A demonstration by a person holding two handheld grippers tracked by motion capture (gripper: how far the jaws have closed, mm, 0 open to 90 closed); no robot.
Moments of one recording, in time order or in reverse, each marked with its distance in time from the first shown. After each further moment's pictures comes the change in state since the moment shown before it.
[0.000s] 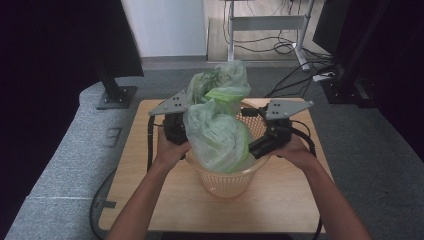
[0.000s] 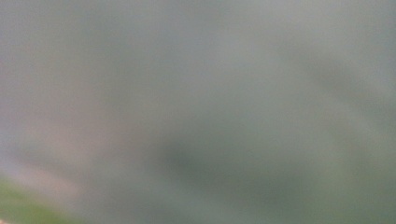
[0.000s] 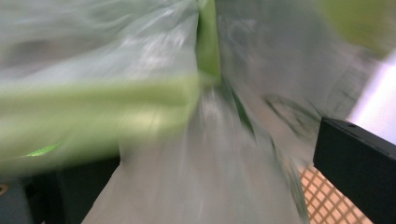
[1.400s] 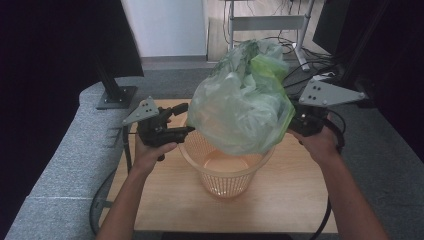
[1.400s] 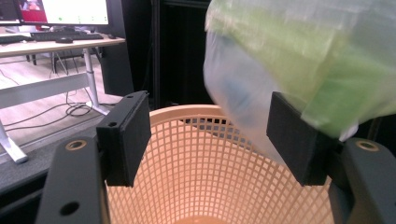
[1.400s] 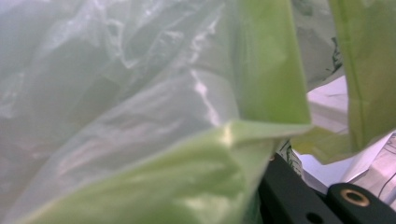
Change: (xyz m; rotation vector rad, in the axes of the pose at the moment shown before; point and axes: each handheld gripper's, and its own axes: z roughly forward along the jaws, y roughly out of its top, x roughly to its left) left arm 0.023 -0.033 -0.055 -0.050 0.263 -0.030; right arm 0.016 0.057 -0.063 -0.105 -0.272 -0.111
